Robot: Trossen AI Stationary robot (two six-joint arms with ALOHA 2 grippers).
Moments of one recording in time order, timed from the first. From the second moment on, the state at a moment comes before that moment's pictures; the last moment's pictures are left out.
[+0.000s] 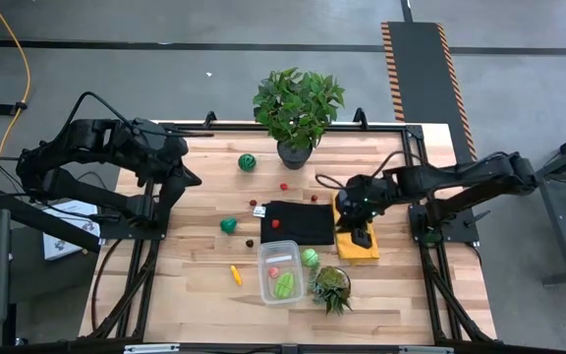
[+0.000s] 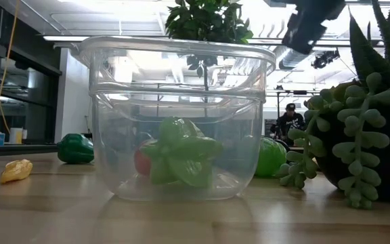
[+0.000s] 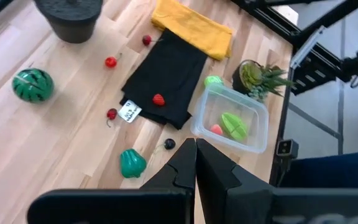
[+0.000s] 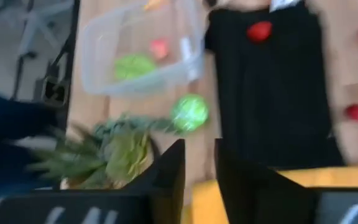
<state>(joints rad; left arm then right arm) 0.18 1.01 1.51 -1.30 0.06 -0.50 0.09 1.23 1.03 -0.70 -0.23 0.27</state>
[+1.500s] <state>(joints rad) 0.18 1.01 1.51 -1.31 0.03 -0.56 0.23 1.73 1.21 -0.57 -0.21 -0.18</state>
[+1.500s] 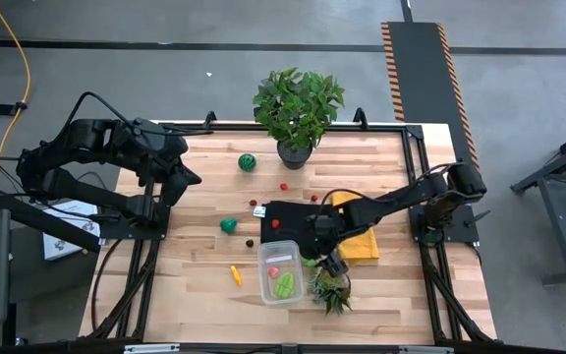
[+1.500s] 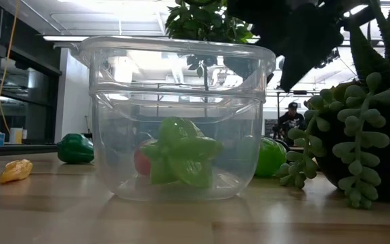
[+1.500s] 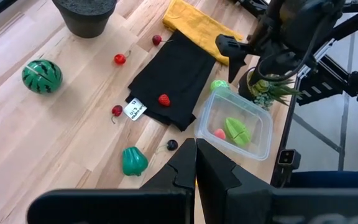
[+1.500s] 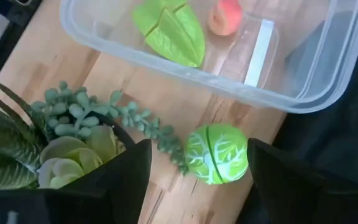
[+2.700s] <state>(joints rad) 0.18 1.01 1.51 -1.31 0.06 -0.58 0.23 1.79 1.21 -0.58 -0.20 -0.30</state>
